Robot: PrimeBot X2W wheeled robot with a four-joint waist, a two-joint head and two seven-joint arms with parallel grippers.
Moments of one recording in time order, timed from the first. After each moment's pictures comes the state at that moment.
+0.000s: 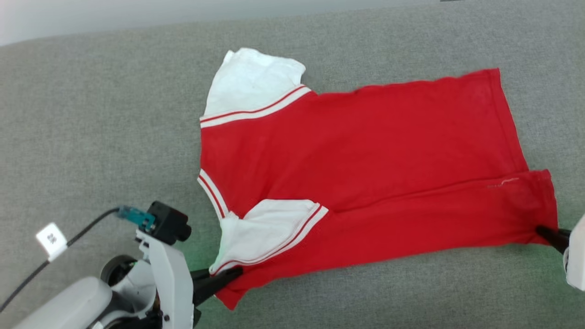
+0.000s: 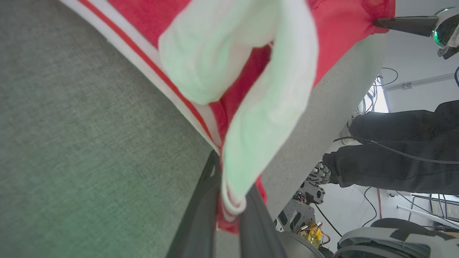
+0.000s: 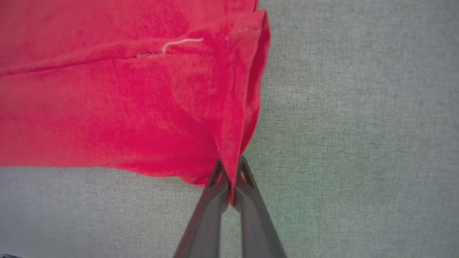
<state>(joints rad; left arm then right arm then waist) -0.45 0.82 -0.79 -0.09 -1.28 -0.07 0.48 -0.25 -0.54 0.02 0.05 0.65 0.13 0.87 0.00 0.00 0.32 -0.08</state>
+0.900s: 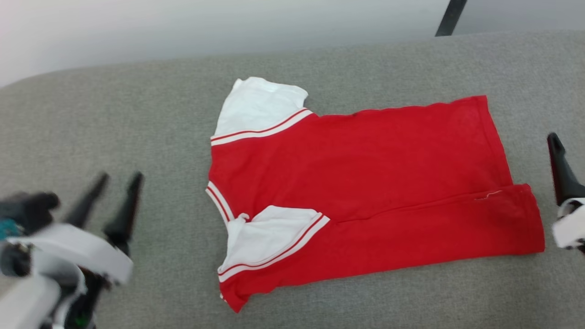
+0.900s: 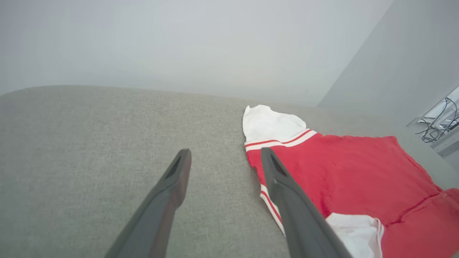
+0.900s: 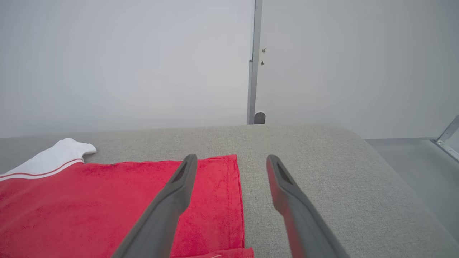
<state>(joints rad) -0.29 0.81 -0.51 -0.01 -1.13 0.17 -0.16 -0.28 -0.33 -0.12 0.02 0.41 0.13 0.21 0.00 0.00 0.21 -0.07</state>
